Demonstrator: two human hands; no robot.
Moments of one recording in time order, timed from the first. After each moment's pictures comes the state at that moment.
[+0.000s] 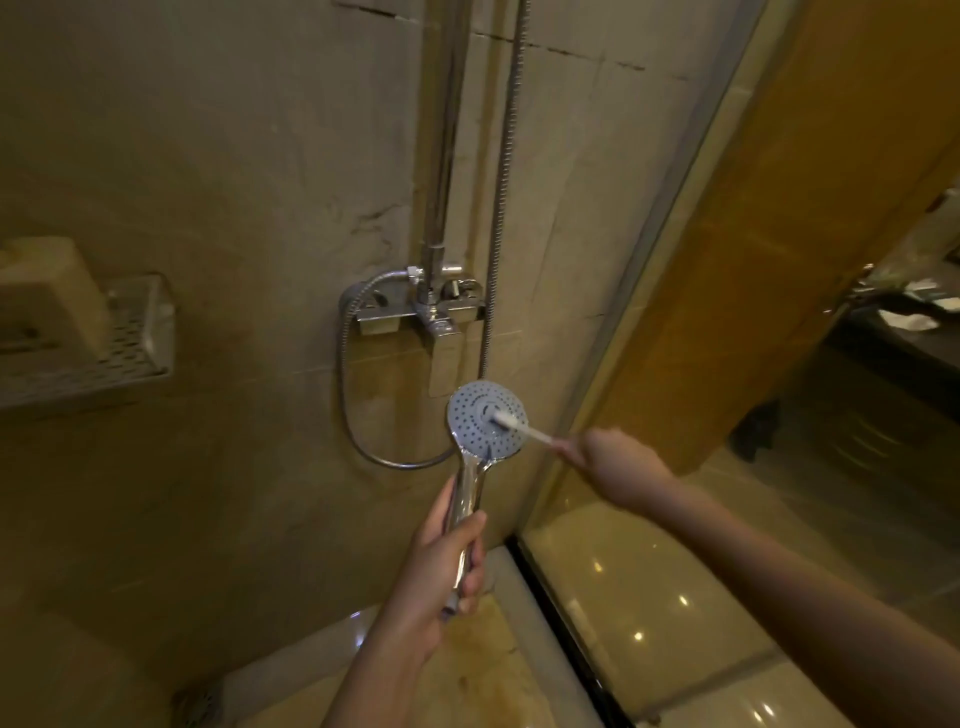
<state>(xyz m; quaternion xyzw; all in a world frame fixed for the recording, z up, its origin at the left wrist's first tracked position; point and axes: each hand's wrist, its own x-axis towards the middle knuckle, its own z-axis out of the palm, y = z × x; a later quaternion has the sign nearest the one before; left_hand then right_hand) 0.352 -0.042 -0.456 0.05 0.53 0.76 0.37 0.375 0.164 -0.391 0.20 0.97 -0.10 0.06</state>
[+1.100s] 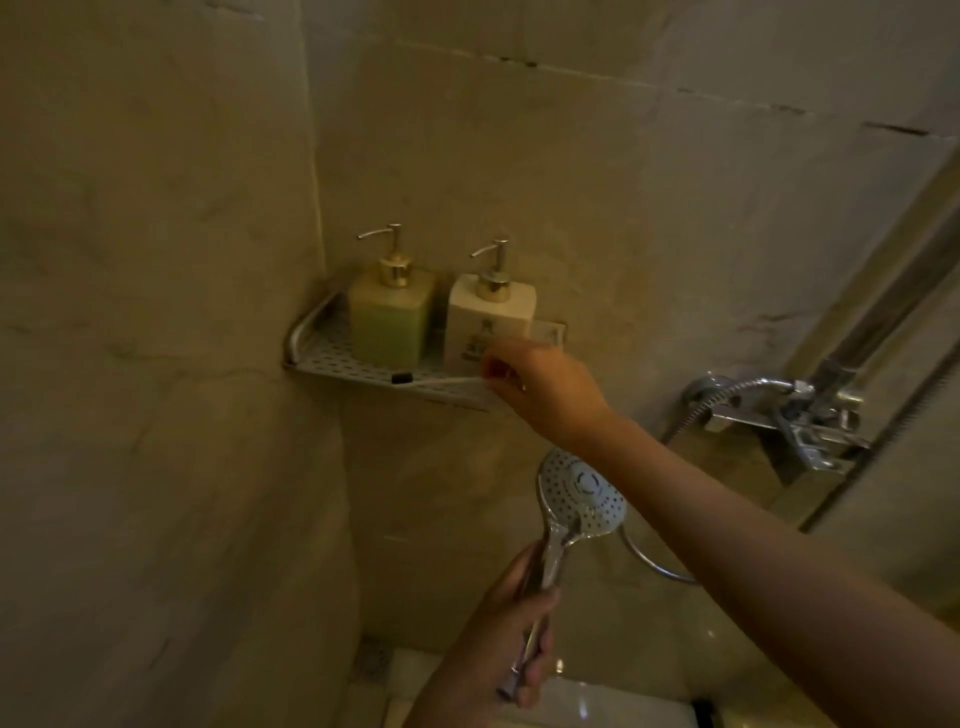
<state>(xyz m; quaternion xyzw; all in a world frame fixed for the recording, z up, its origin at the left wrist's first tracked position) 0.299 -0.232 -0.472 -0.03 0.52 0.81 0.28 0.145 -0.151 -0.352 -0.32 0.93 -0.15 -0.14</state>
